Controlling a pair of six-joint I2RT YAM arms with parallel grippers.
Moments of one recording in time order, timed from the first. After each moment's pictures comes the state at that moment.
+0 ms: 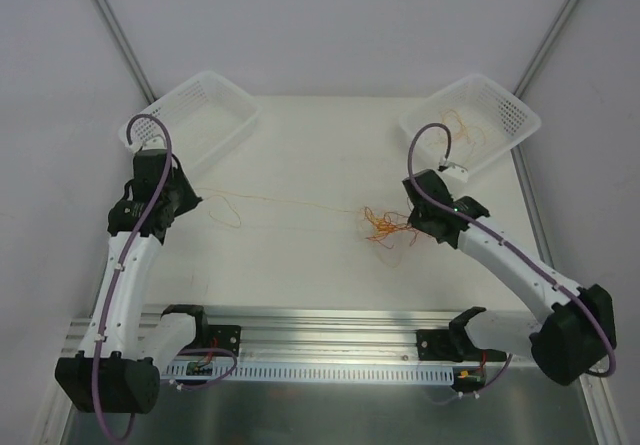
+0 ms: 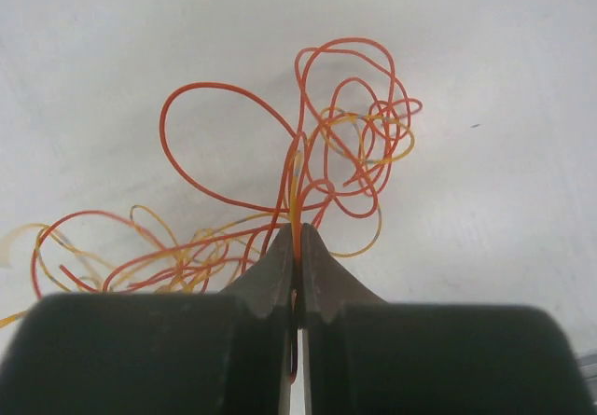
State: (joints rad) left arm -0.01 0.95 0.99 -0.77 -0.12 -0.42; right arm 0.60 1.25 0.91 -0.72 0.52 0.86
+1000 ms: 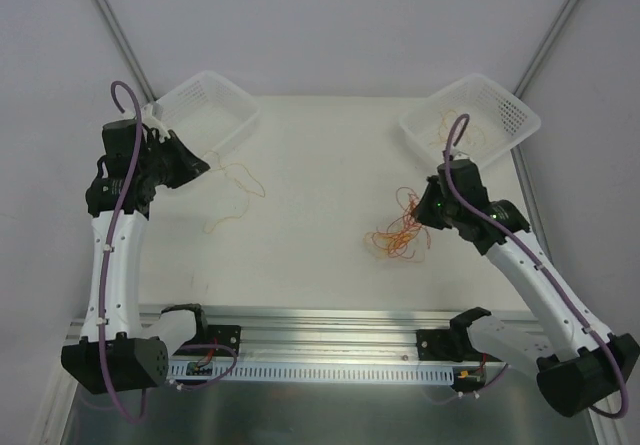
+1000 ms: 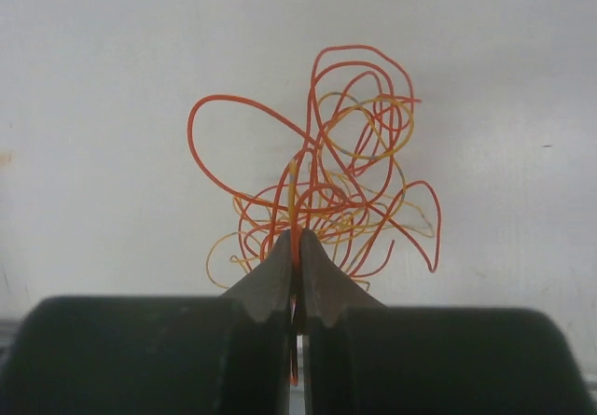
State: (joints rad) left arm 0.15 1.08 1.23 -0.77 0.32 -0.44; right arm 0.39 0.98 1.02 -0.82 0.13 0.60
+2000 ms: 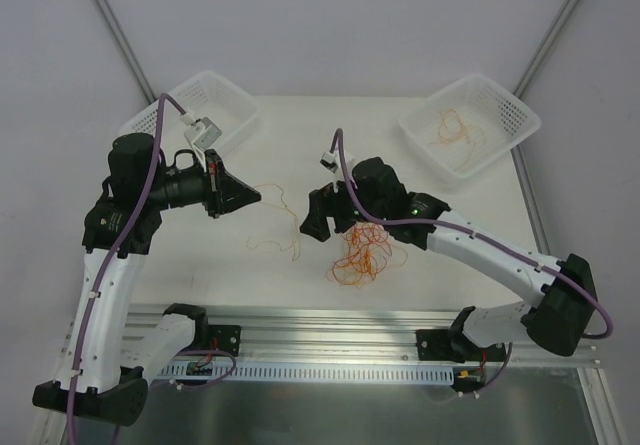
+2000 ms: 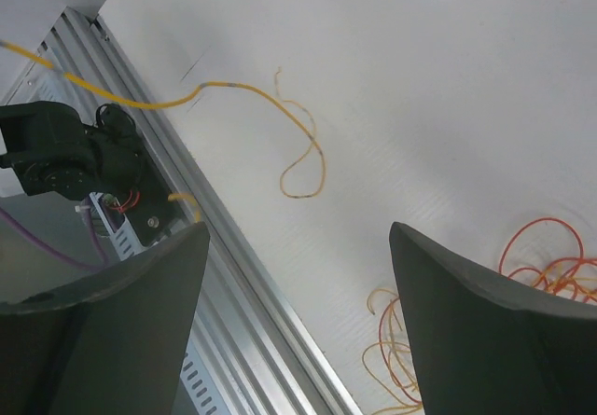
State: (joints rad) left arm -0.14 0.90 1.26 -0.76 0.94 -0.14; right arm 0.91 1.32 1.11 -0.32 -0.21 0.34
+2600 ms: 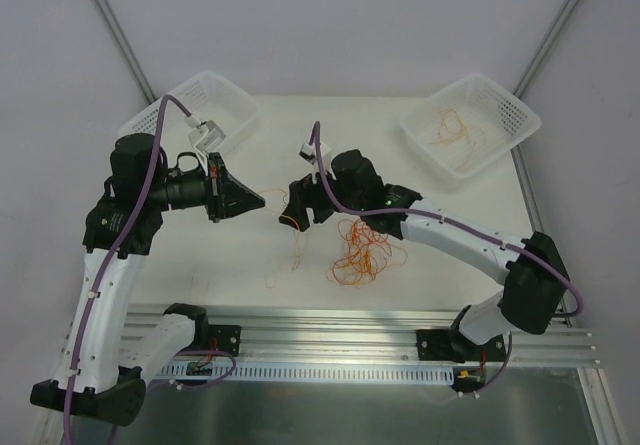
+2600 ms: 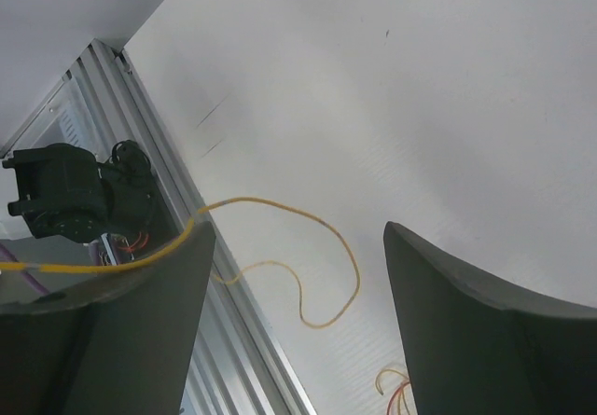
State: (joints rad) left arm -0.17 0.90 1.26 -0.76 1.01 -0.14; right arm 0.92 1.49 1.19 -0.16 -0.26 0.34
